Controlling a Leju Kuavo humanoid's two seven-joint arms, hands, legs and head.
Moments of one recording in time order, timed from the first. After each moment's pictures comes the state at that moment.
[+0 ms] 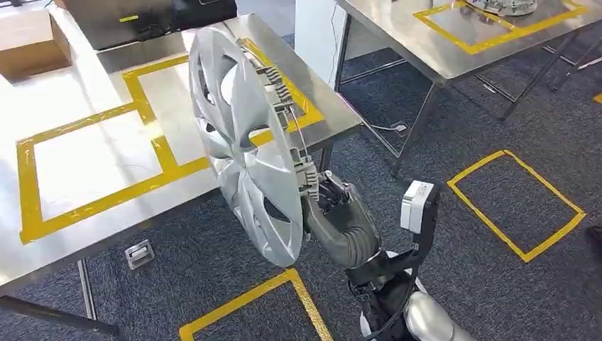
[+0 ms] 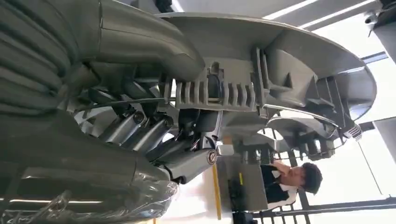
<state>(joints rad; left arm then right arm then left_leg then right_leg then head) -0.10 -0.01 -1.14 -0.28 1.10 0.49 -0.07 -0.22 -0.27 0.82 -2.01 -0.55 -0.32 -0.13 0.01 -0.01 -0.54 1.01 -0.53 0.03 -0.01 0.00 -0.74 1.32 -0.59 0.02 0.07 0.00</state>
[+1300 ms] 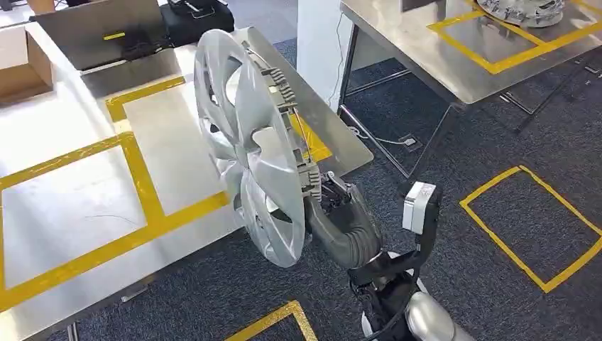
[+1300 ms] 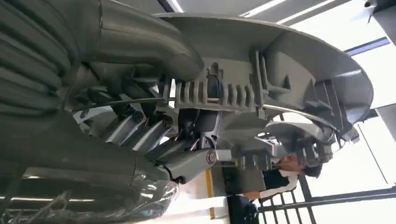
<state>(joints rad) -0.11 -0.01 -1.16 -0.28 1.10 0.50 -0.08 -0.21 -0.26 0.81 -2.00 -0.56 -0.30 -0.14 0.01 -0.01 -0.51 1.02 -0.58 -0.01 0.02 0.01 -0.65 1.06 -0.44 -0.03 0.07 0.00</state>
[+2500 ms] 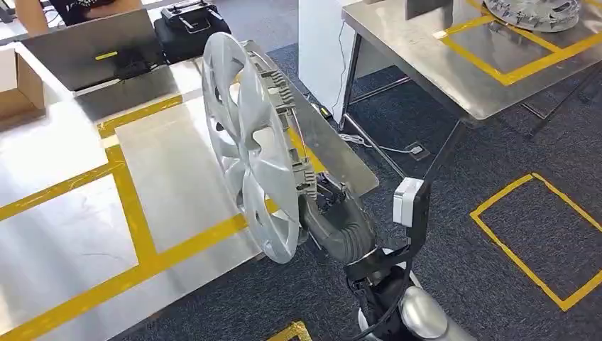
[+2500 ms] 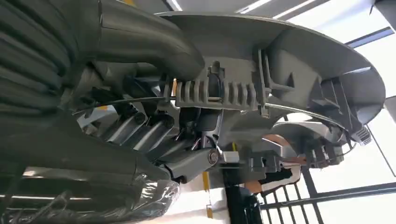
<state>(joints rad) -0.10 -0.01 -1.17 -0.27 1.11 0.50 -0.09 -0.21 -0.25 0.80 -1.97 -0.57 -0.29 -0.14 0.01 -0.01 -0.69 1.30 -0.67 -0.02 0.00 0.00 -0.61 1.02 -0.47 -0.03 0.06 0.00</state>
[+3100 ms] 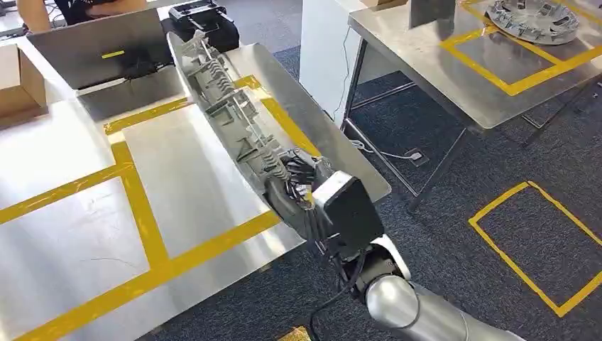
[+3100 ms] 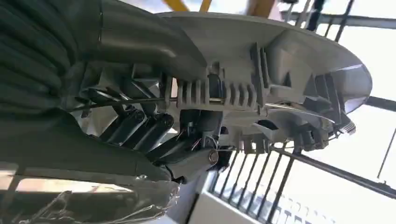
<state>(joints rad) -0.11 -0.01 -1.19 -0.27 1.05 0.48 -0.11 -0.46 -0.22 0.93 -1.84 0.09 -0.37 0.16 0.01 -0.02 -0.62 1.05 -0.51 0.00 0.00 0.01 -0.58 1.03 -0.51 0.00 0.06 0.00</state>
